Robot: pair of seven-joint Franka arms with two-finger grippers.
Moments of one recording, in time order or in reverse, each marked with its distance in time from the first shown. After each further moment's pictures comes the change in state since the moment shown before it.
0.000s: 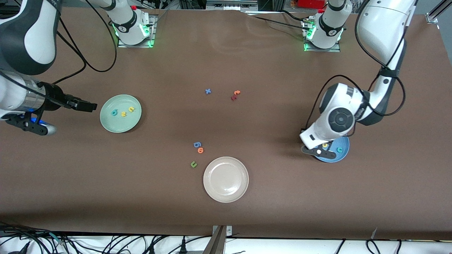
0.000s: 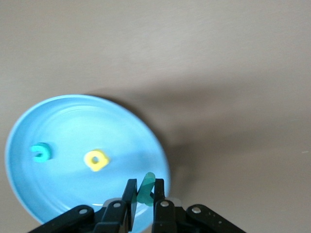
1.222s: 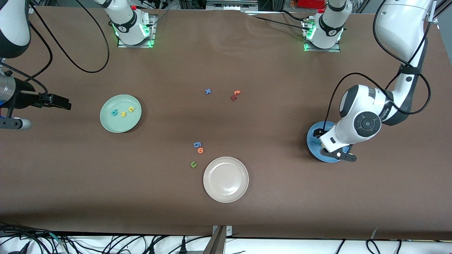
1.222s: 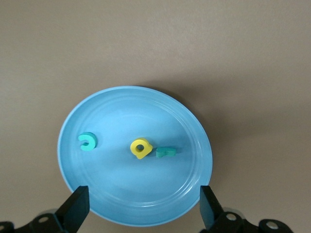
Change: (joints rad) left arm 0.068 -0.037 -0.007 0.026 0.000 -0.066 0.056; right arm -0.531 -0.187 0.690 -0.076 -0.361 0.169 -0.149
